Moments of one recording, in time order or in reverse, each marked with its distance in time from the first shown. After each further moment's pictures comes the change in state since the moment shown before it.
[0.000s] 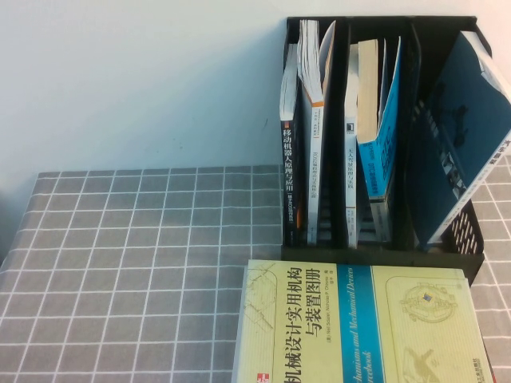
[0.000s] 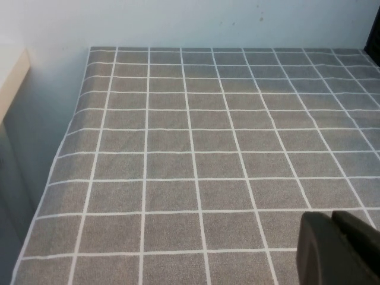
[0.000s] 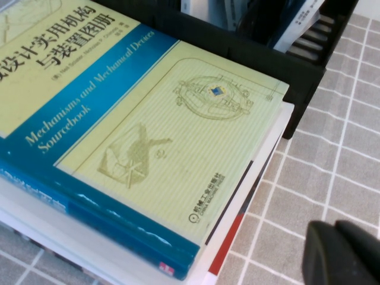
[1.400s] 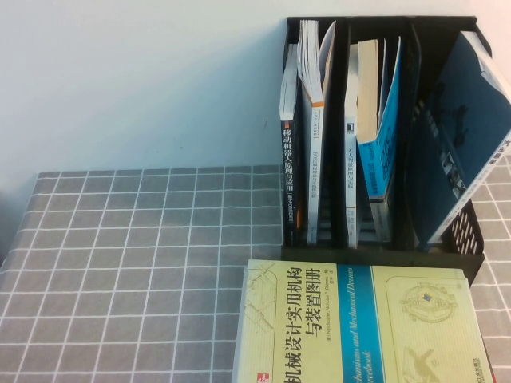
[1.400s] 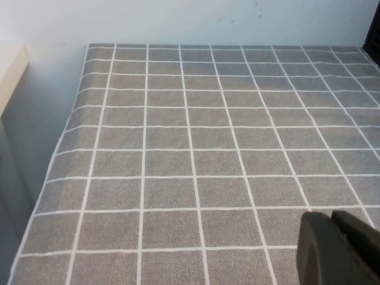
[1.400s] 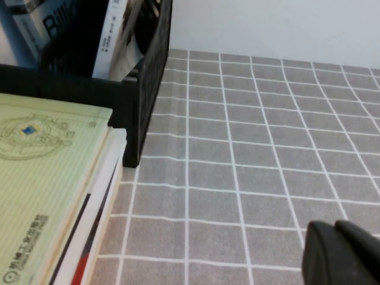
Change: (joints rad) right arm -0.348 -0.276 0.257 -0.046 -0.207 0.056; left arm 0.000 0.000 -0.002 -0.008 0.007 0.005
